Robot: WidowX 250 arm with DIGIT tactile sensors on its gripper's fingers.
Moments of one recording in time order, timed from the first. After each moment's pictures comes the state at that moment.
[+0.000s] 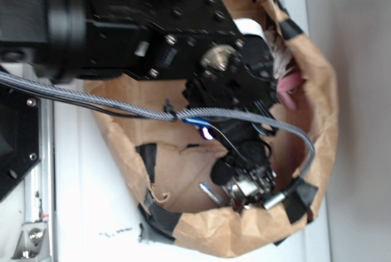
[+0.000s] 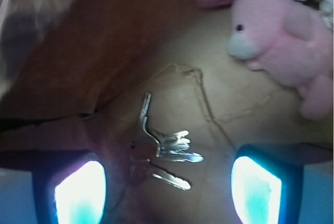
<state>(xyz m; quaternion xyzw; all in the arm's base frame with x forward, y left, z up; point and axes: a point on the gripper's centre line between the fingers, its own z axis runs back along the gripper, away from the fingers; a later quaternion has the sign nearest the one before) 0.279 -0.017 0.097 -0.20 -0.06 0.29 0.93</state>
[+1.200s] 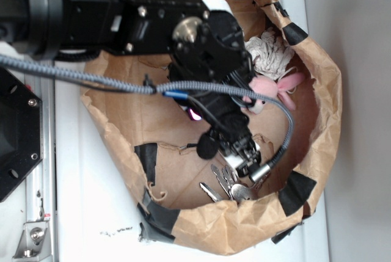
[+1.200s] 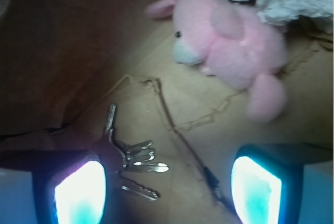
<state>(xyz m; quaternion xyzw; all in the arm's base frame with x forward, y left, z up) 0.273 -0.008 0.083 -0.20 -0.07 0.31 0.93</state>
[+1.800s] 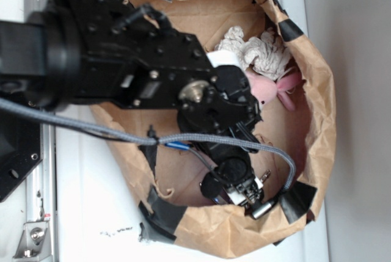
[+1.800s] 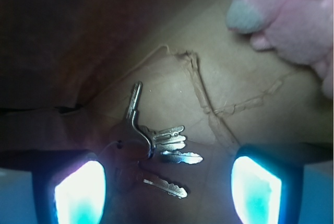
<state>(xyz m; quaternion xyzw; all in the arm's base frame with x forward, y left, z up) 0.277 -0.033 0.069 -0.20 -0.07 0.29 0.93</state>
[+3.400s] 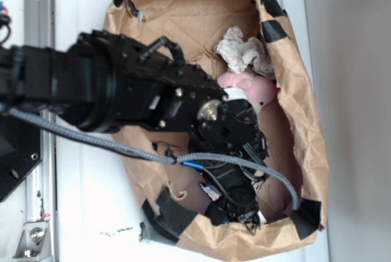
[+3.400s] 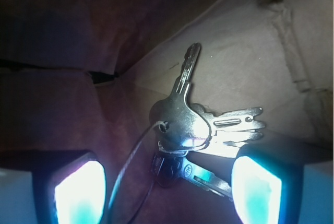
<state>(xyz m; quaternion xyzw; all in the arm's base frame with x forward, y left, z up) 0.284 -0.074 0.052 -0.27 -0.06 0.23 0.93</state>
